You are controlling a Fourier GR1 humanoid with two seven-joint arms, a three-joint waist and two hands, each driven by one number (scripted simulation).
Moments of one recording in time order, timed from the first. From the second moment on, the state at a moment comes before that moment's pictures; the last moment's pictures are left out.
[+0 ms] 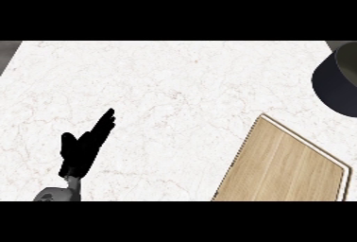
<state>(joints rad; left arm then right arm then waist) -0.05 0.19 -0.10 -1.39 0.08 -0.09 0.10 -0.18 -0.92 -0.22 -0.66 -0.13 0.54 -0.71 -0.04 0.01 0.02</state>
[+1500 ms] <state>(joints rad) -0.11 0.16 -0.14 -1.36 0.04 -0.11 0.13 -0.37 -1.17 -0.08 -0.59 0.09 0.33 -0.91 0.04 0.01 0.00</state>
